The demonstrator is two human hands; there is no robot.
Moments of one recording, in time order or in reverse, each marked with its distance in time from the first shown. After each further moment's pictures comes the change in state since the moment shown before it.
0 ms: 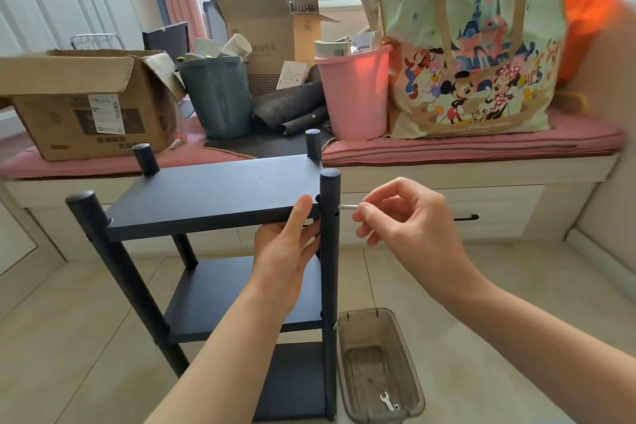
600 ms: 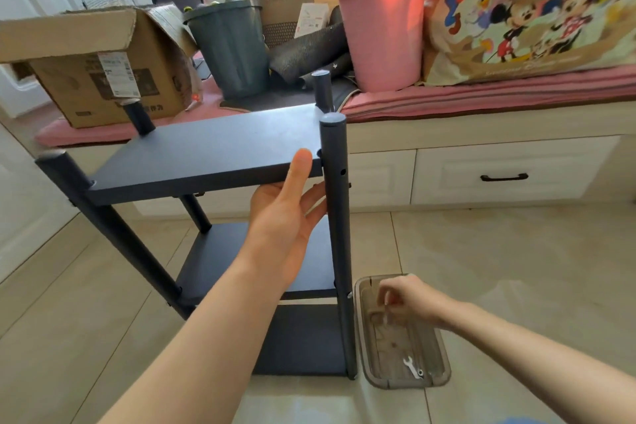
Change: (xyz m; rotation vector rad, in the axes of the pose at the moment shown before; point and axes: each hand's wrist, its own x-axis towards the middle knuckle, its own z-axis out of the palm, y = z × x) left_hand 0.004 -0.008 0.000 -0.042 -0.018 0.056; right_hand -0.042 0.265 0.008 -0.625 -0.888 0.264
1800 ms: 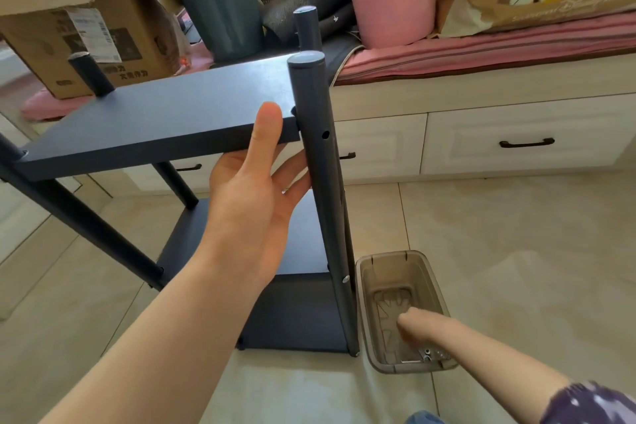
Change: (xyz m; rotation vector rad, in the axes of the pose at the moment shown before) left_hand -0.005 0.000 0.006 0.037 0.088 0.051; right_hand 0.029 0.079 0.108 -0.312 -0.445 0.286
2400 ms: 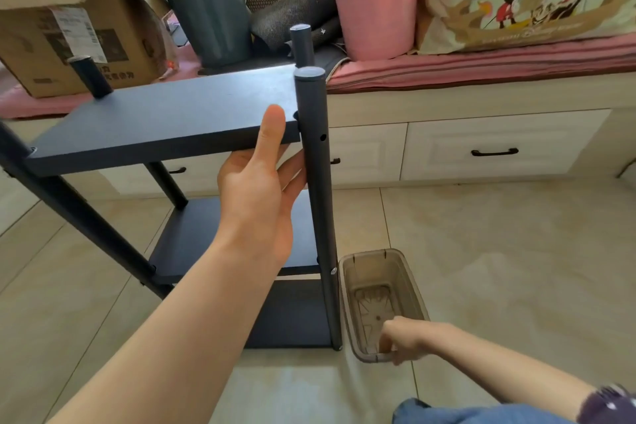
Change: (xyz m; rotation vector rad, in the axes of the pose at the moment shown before) left_hand -0.001 0.006 0.004 -0.044 0.111 -0.066; right_hand -0.057 -0.026 -0.015 0.058 -0.111 -0.156
